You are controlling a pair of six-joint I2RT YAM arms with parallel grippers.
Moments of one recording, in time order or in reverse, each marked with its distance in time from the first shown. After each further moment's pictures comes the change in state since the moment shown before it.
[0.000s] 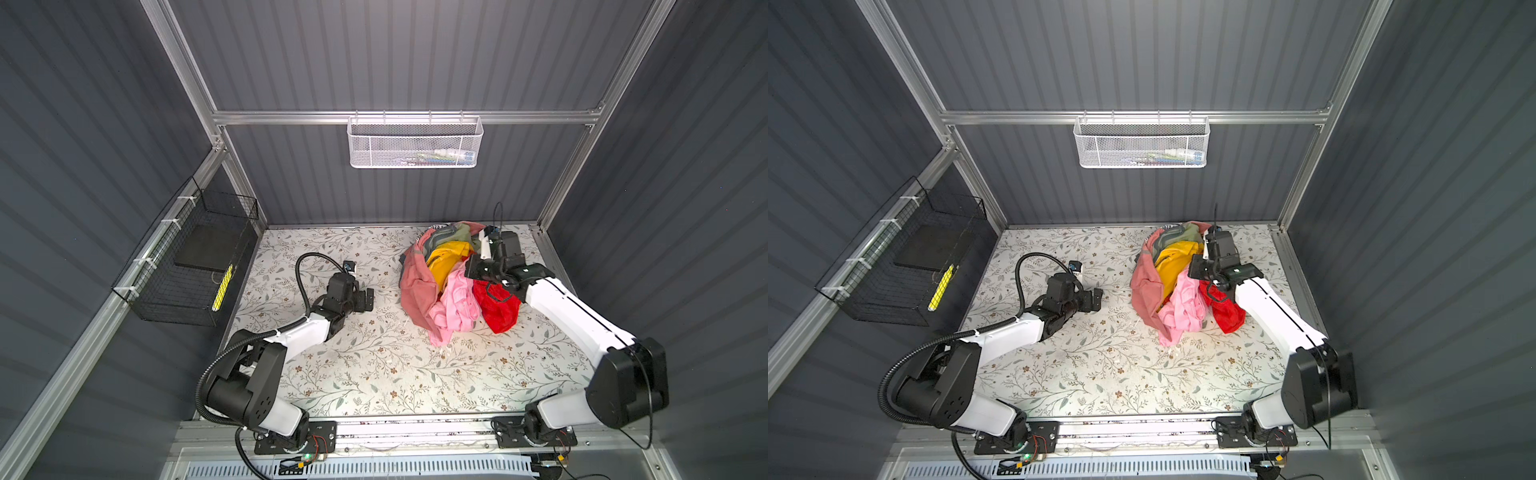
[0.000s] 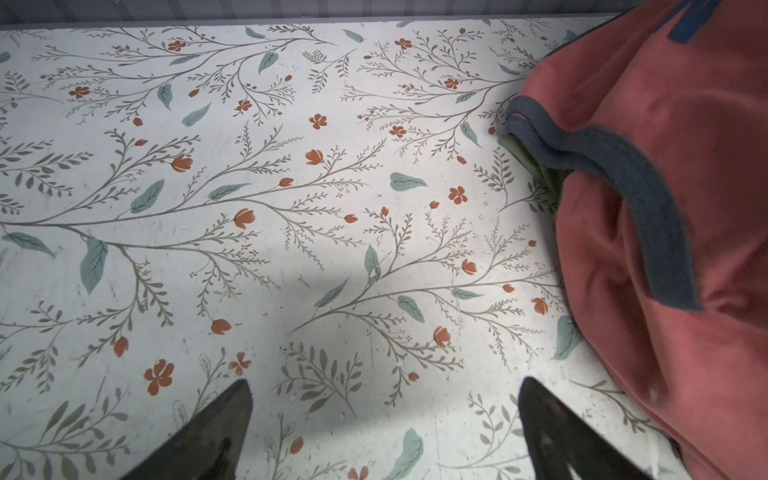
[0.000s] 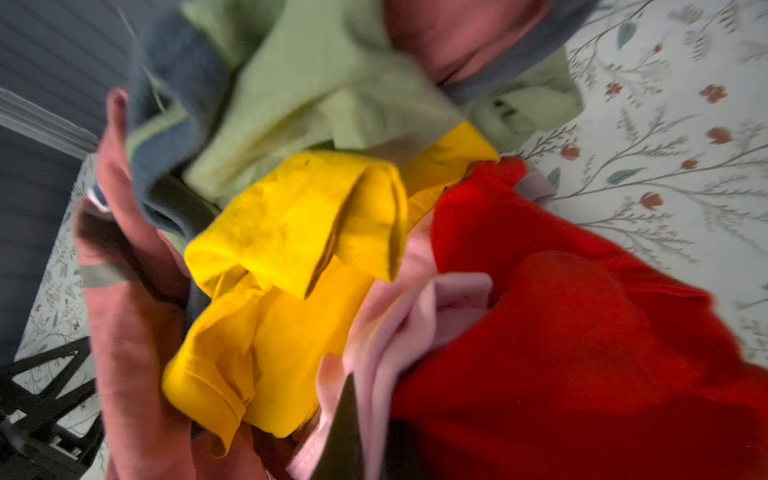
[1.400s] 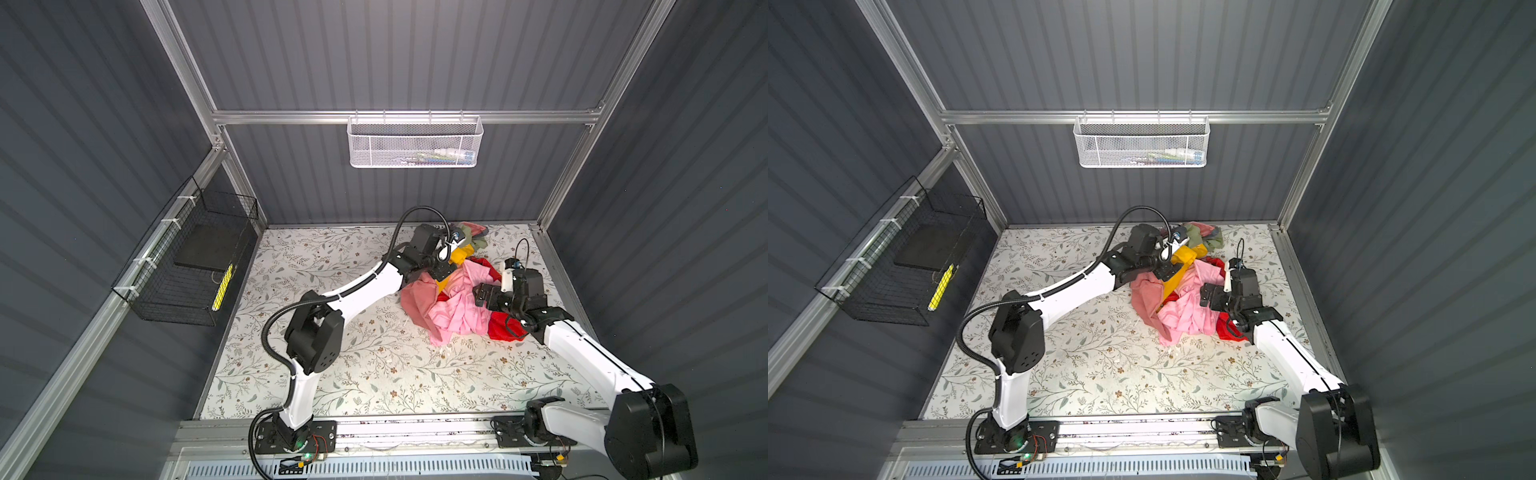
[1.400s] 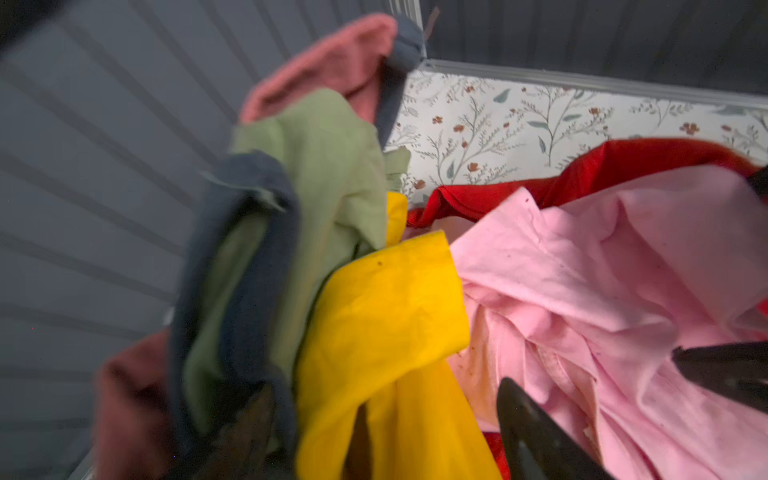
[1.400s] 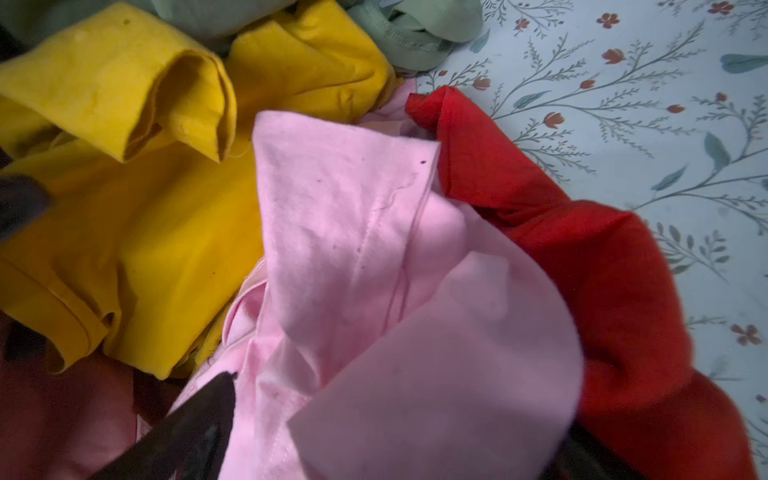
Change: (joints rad) left arm -0.352 0.573 1.089 -0.448 0.141 0.563; right arm -0.174 -0.321 -0.468 0.199 -0.034 -0.102
